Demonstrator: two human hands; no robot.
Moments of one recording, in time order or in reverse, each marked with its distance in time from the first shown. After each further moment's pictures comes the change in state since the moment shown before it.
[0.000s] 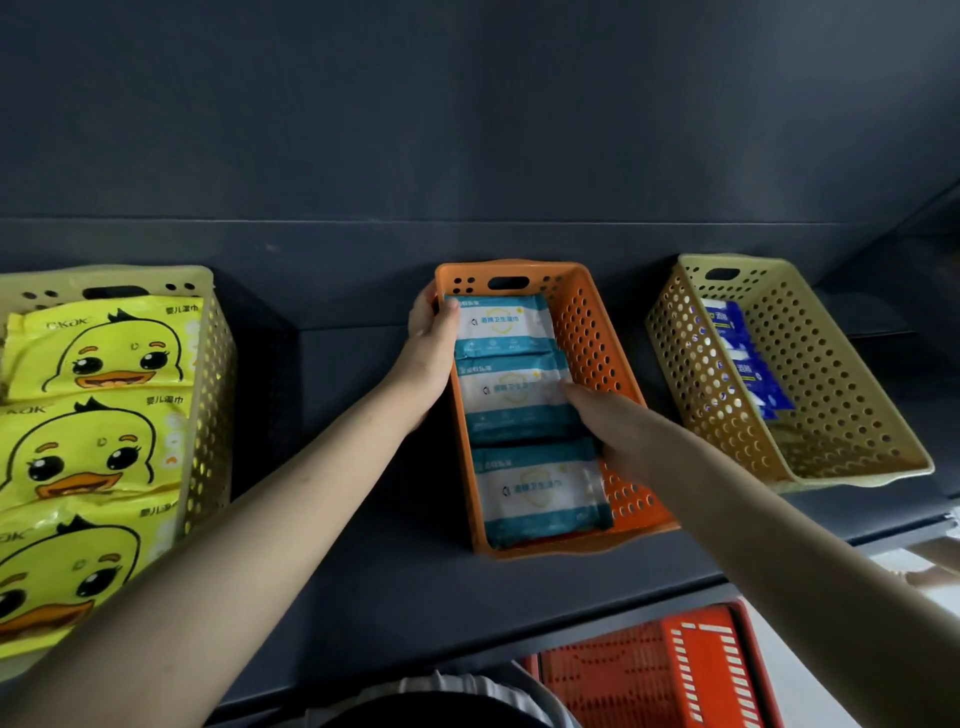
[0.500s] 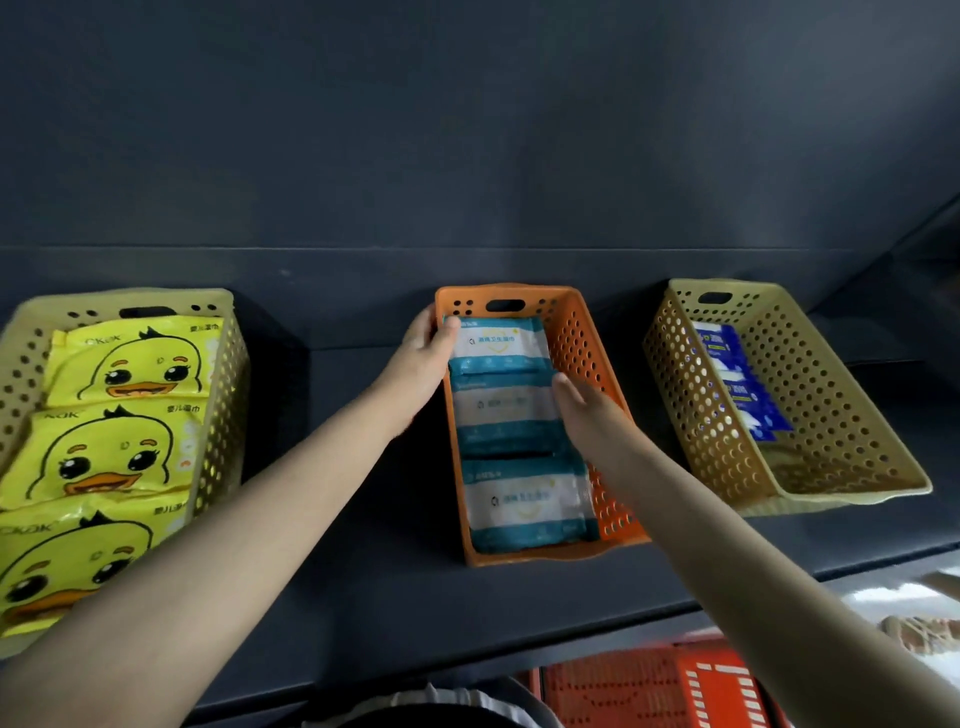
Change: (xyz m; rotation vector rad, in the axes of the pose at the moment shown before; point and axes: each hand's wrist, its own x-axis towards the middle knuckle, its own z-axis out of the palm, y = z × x) left_hand -0.019 0.023 -0.002 0.216 0.019 0.009; right_hand -0.039 -0.008 0.012 -0.192 0.132 -0.333
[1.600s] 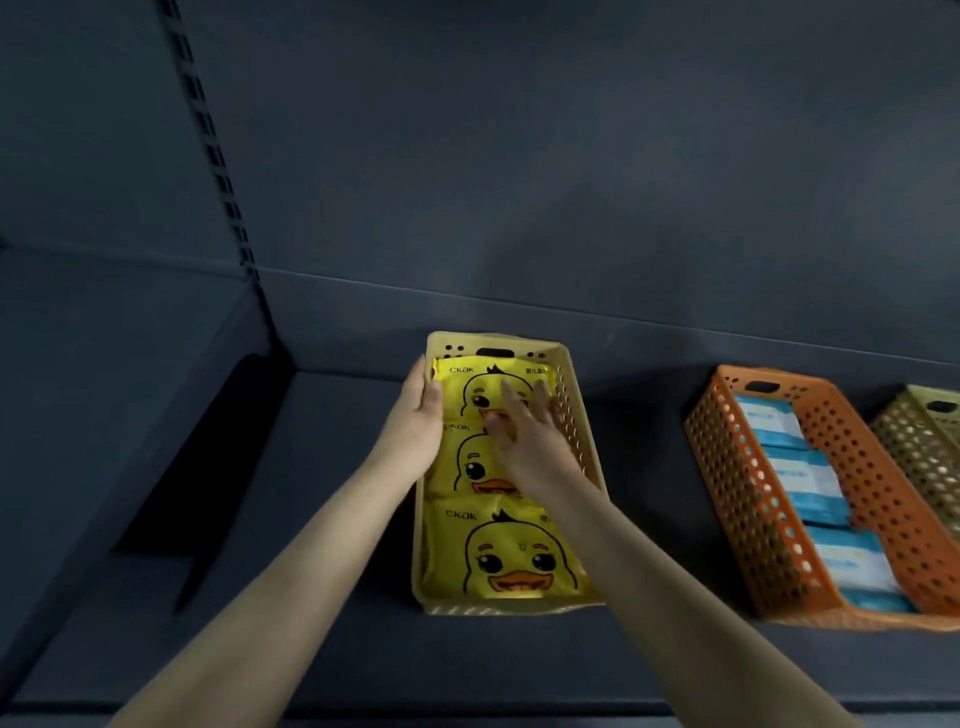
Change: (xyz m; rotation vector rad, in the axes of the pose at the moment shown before) left_hand -0.081 -0.078 -0.324 0.110 0.211 0.006; right_hand -0.062 -0.141 0.333 -0.553 -0.065 -0.403
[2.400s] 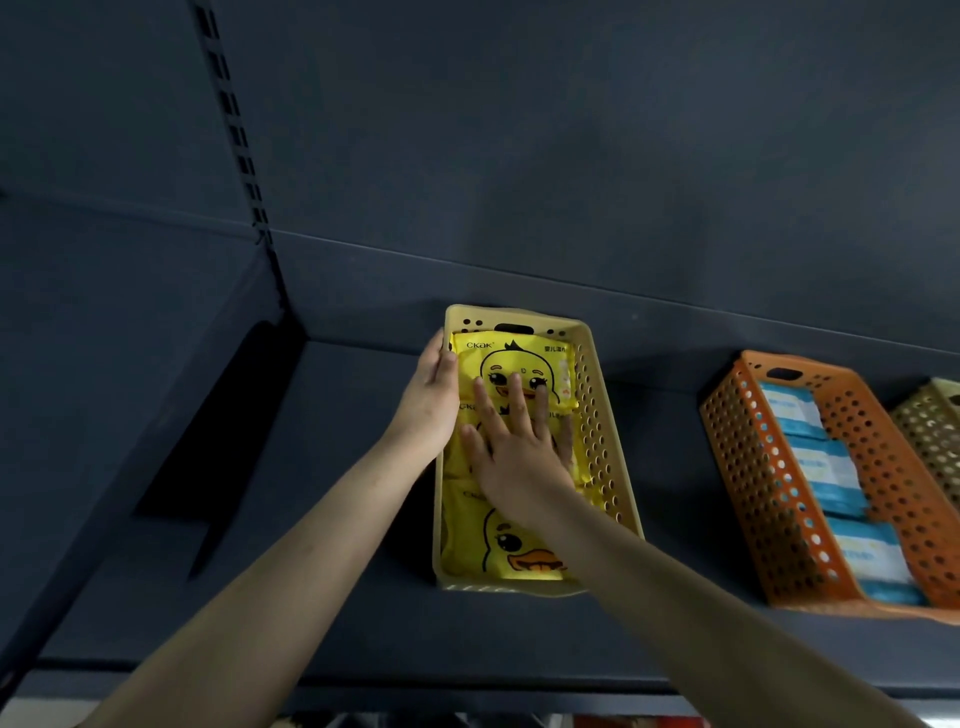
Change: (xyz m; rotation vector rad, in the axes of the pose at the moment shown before) left_hand 0.003 -0.005 0.000 -0.139 0.038 -0.008; right_hand -0.015 -0.010 0.039 -0.421 -0.071 -0.061
